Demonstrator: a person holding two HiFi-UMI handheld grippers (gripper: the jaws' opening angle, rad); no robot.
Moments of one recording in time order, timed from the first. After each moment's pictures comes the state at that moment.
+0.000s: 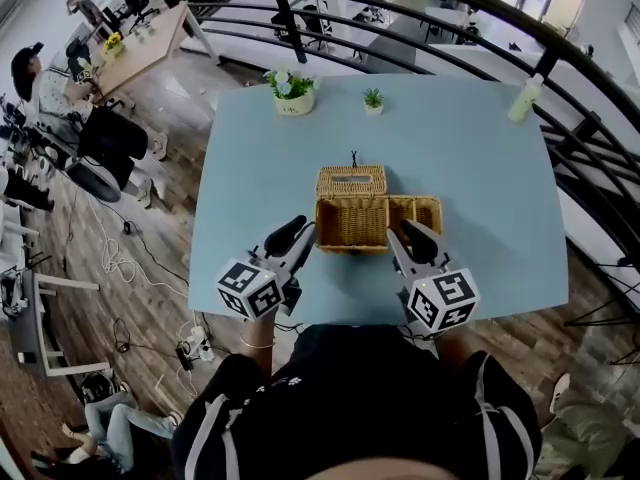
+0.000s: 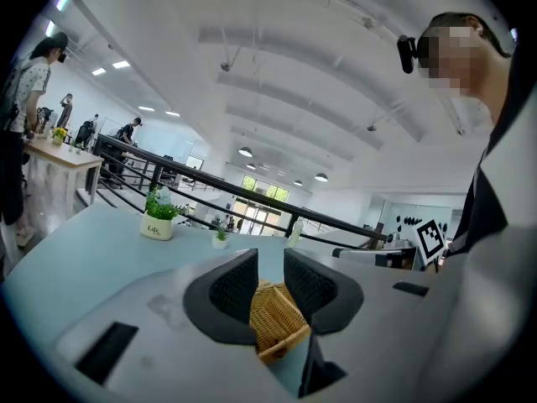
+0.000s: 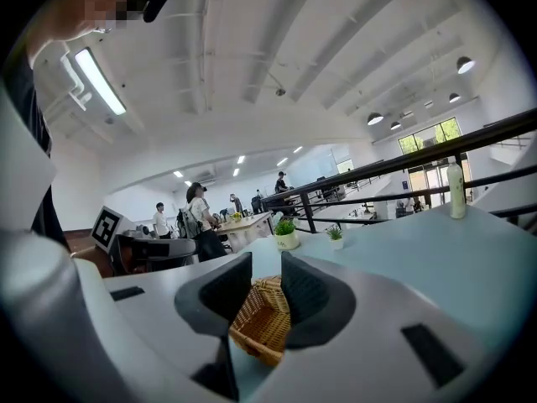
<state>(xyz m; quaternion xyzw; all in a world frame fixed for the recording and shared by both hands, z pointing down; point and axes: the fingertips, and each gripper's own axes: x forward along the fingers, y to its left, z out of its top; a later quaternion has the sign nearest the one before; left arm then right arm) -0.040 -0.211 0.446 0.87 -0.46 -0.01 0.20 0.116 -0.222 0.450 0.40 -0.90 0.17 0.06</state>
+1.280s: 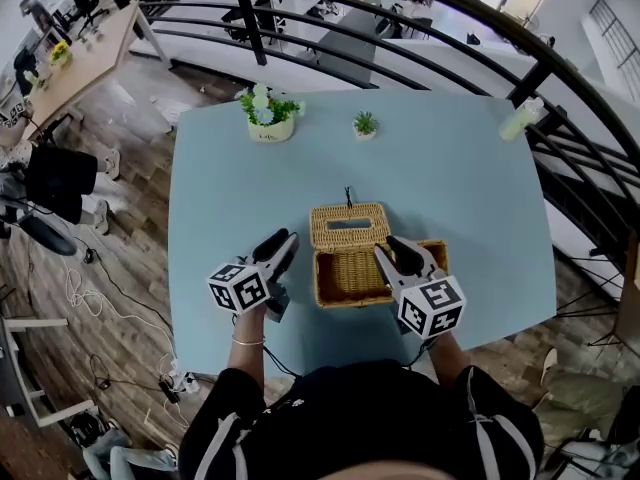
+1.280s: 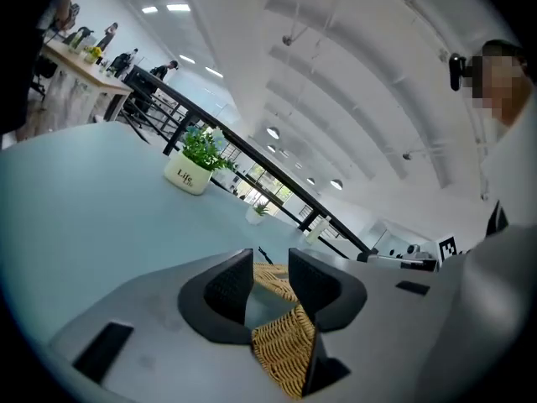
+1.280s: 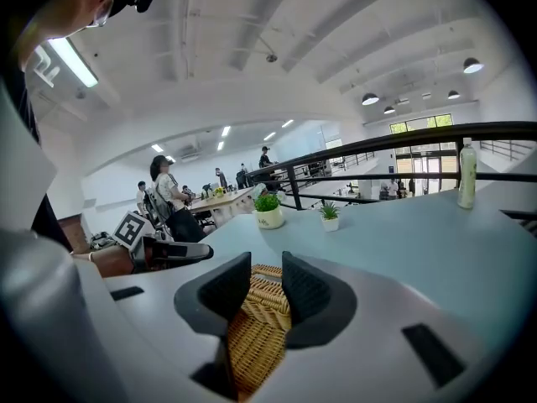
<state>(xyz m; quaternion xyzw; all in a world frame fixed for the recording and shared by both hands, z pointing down) -0.109 -0.330 0.566 0.83 -0.42 -0.04 0.37 0.071 -0.309 0.511 0.43 -0.87 0.21 0.15</state>
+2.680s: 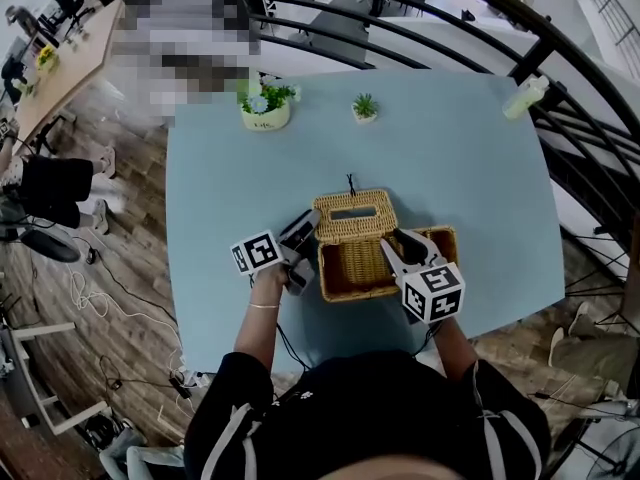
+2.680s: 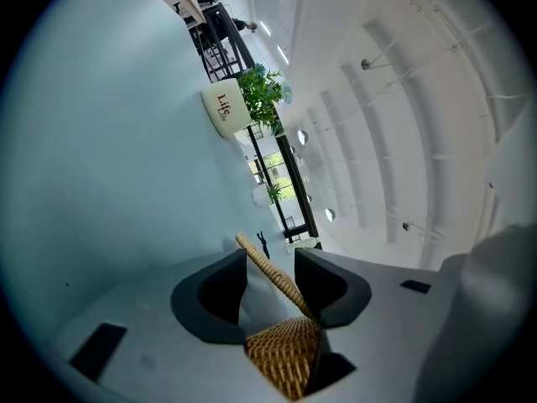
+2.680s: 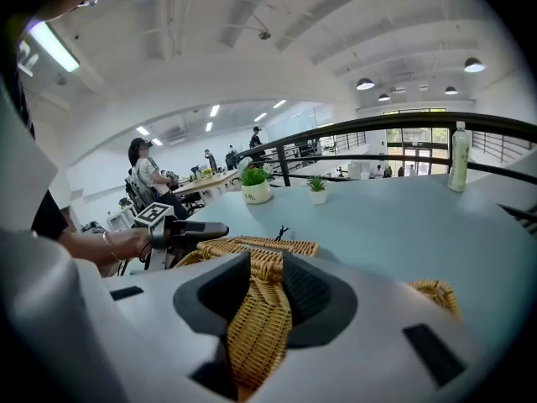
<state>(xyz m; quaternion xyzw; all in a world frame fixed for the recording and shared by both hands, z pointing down) -0.070 -0.369 0.629 0.74 -0.33 -0.16 0.56 0.081 -0.307 0.563 0.45 -0.84 0.24 0.21</state>
